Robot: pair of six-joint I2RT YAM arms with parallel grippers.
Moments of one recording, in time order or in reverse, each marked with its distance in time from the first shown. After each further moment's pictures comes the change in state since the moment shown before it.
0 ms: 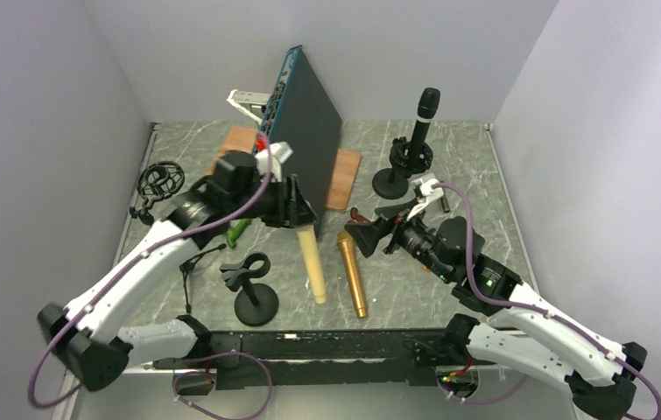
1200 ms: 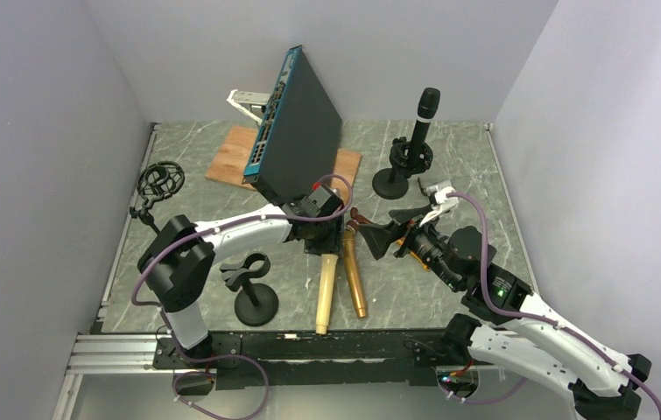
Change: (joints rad) left arm -0.250 0.617 -0.016 0.091 -0.372 -0.183; right arm -0.001 -0.114 -0.053 -0.042 0.100 -0.016
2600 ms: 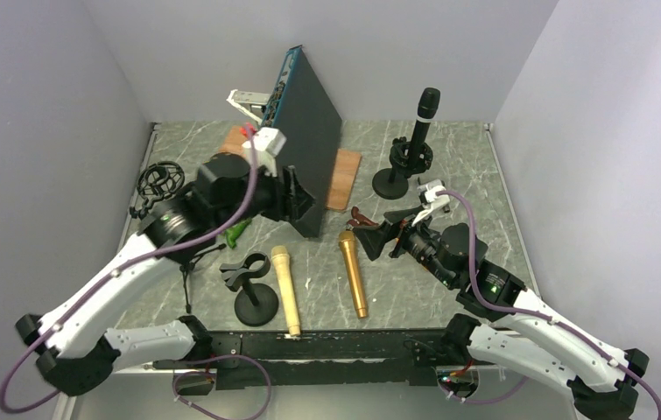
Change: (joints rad) left arm 0.048 -0.607 0.146 -0.081 -0.022 0.261; right arm 0.000 0.035 0.000 -0.001 -0.026 -0.006
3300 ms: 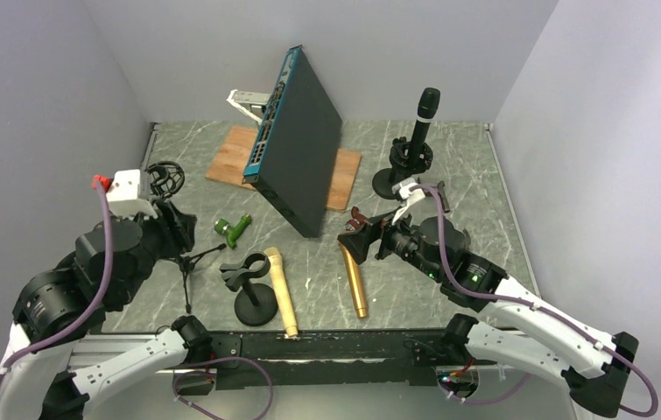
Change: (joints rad) left arm 0.000 -0.449 0.050 -0.526 -0.653 0.011; right arm 0.000 0.113 0.005 0.019 -0.099 0.018
